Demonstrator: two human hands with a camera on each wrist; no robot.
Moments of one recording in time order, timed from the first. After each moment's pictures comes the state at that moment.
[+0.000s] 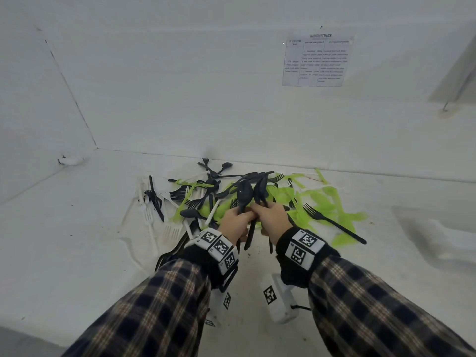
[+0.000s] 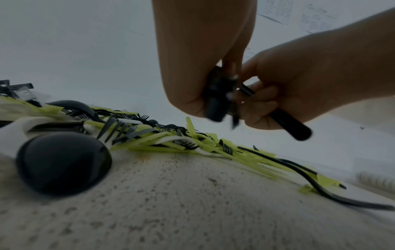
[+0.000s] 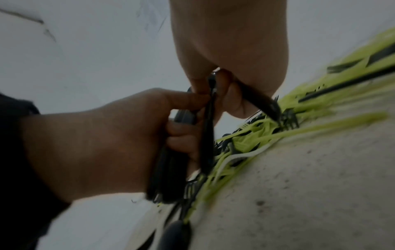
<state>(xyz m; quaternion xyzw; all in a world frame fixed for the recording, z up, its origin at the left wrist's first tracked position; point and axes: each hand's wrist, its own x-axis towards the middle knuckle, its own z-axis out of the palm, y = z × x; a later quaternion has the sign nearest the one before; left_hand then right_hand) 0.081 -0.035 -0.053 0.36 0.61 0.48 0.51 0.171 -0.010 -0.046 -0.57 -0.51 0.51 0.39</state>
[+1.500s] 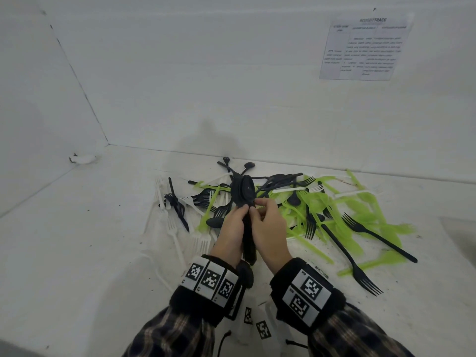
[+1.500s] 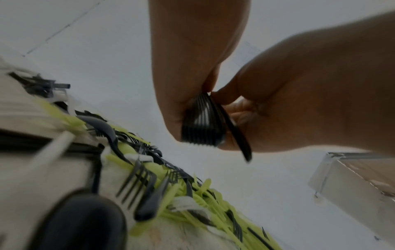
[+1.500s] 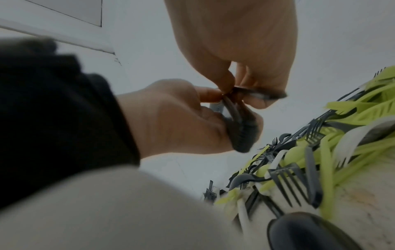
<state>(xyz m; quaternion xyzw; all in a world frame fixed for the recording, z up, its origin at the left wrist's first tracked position) 0.006 -0.030 -0.041 0.23 0.51 0.56 0.61 0.079 -0.021 -0.041 -0.54 -0.59 0.38 0.47</state>
